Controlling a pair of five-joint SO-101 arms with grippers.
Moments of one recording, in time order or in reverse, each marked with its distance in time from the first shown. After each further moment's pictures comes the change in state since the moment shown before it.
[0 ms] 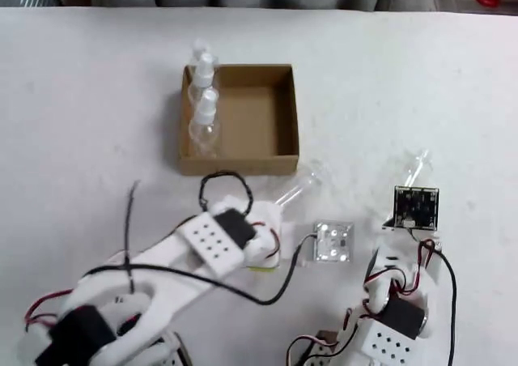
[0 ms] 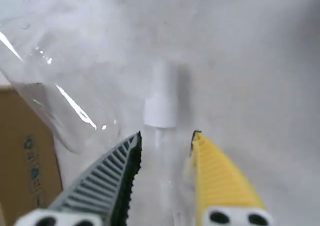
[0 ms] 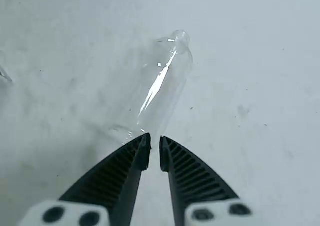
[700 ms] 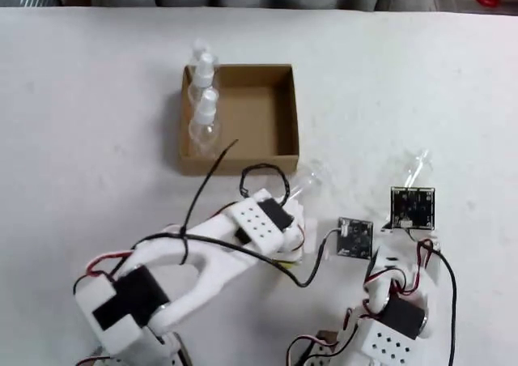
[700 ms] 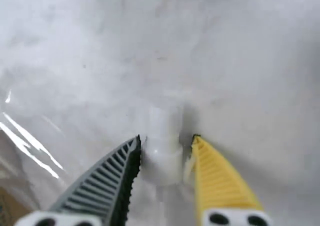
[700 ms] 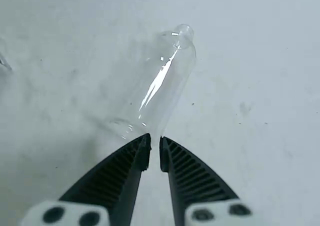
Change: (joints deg) left arm 2.2 20.7 -12.4 -1.7 -0.1; right arm 0.2 0.0 0.0 1.3 2.1
